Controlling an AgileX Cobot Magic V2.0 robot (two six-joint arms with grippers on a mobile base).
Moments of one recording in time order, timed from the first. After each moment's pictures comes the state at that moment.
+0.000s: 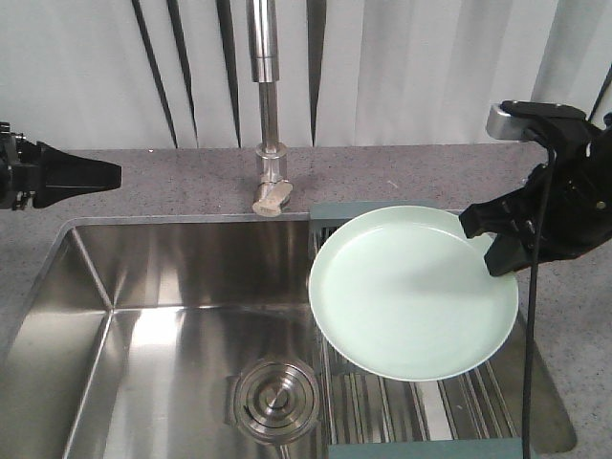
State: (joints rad) left arm 0.26 1.59 -1.19 -1.29 1.21 1.24; right arm 0.14 1.46 -1.34 0.25 1.24 -0.09
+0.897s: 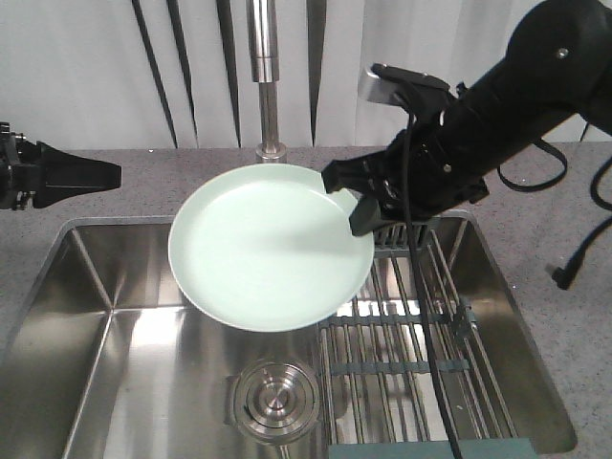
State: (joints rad) left arm 0.26 1.59 -1.19 -1.29 1.21 1.24; right arm 0.39 1.65 -1.57 0.36 1.12 0.03
